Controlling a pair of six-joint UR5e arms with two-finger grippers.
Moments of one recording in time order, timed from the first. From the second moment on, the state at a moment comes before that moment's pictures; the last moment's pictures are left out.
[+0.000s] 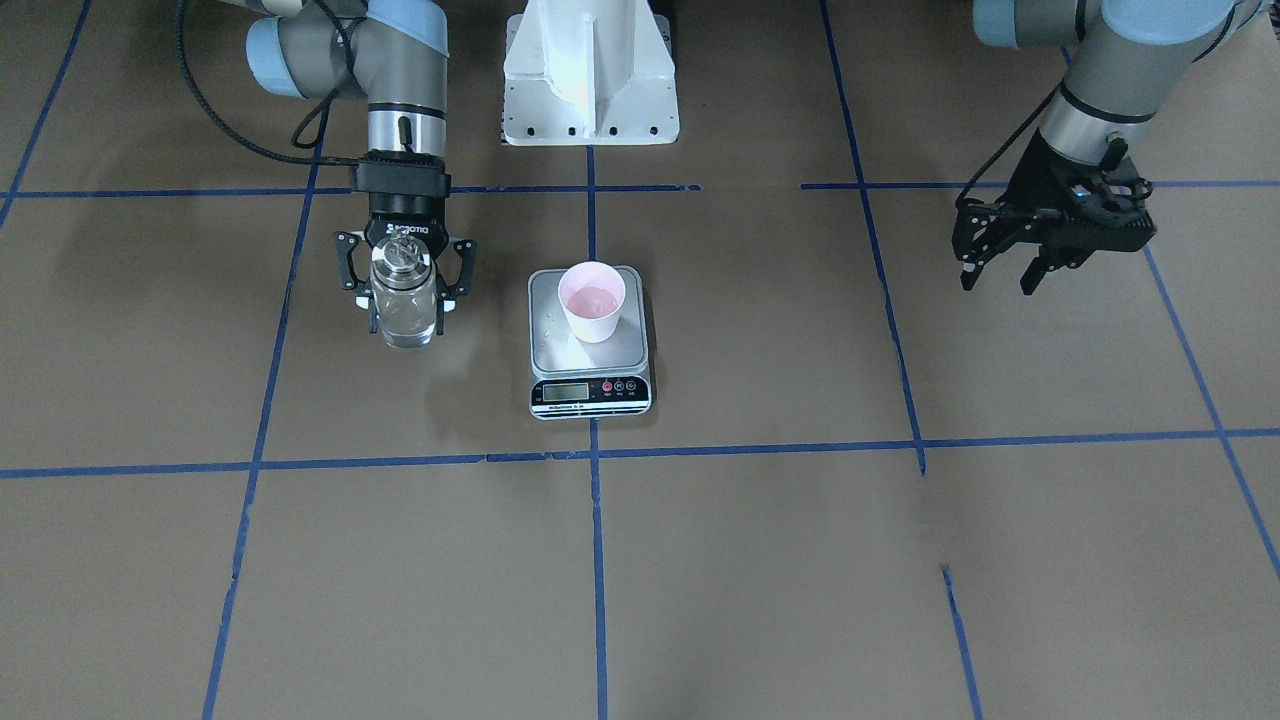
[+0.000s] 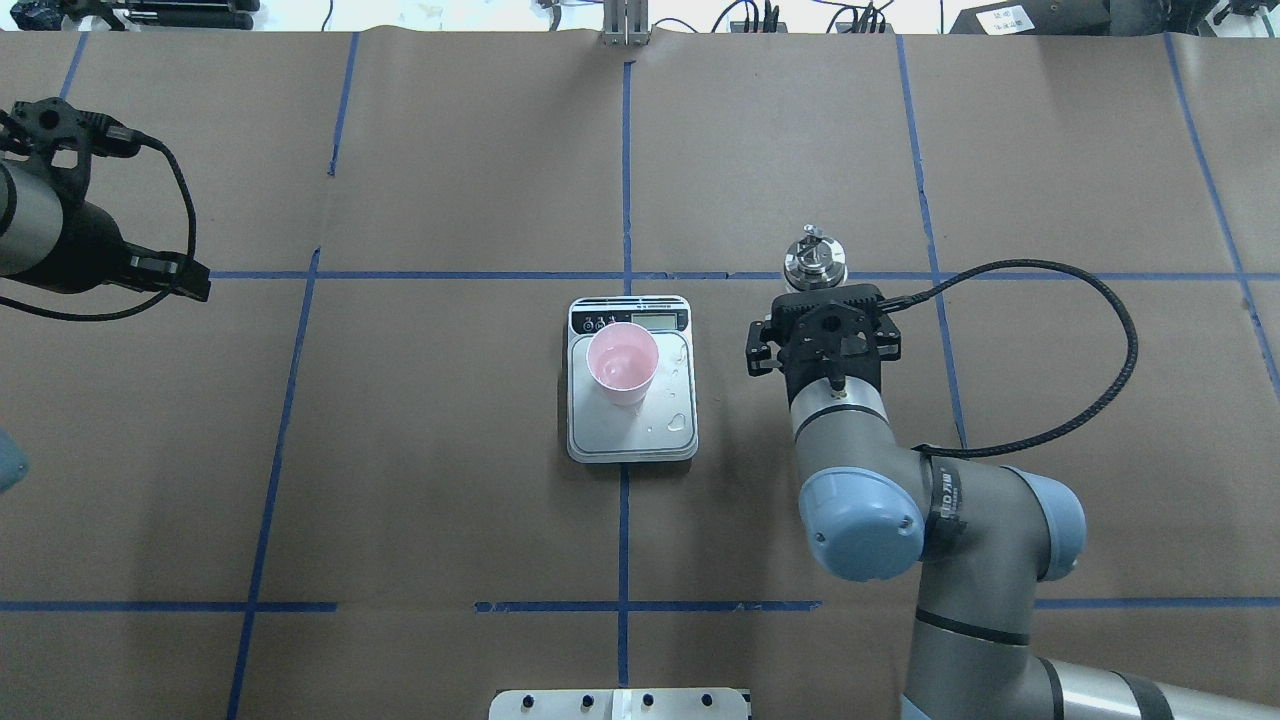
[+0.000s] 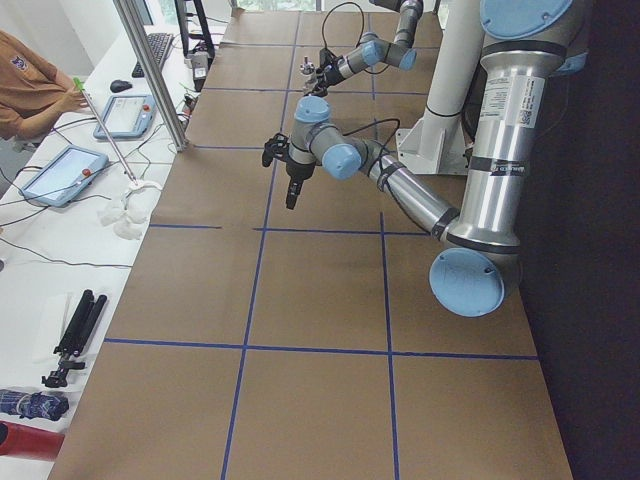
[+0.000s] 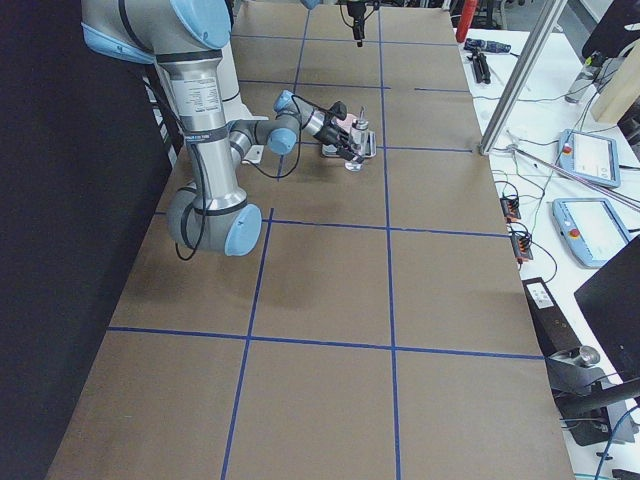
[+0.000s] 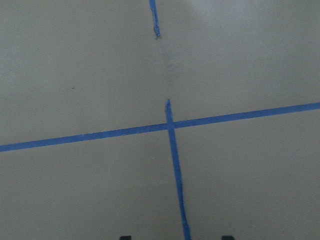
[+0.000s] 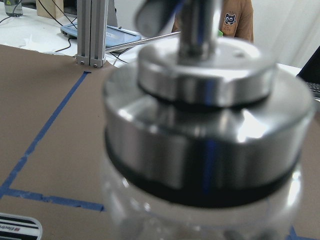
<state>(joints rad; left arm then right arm) -0.93 -1.68 -2.06 -1.69 -1.99 -0.74 0.30 -1.19 1.88 -1.44 0.81 1.18</state>
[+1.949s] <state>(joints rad) -1.05 -1.59 -2.05 -1.74 -2.00 -0.45 0.26 -1.02 1.79 -1.79 0.70 0.65</state>
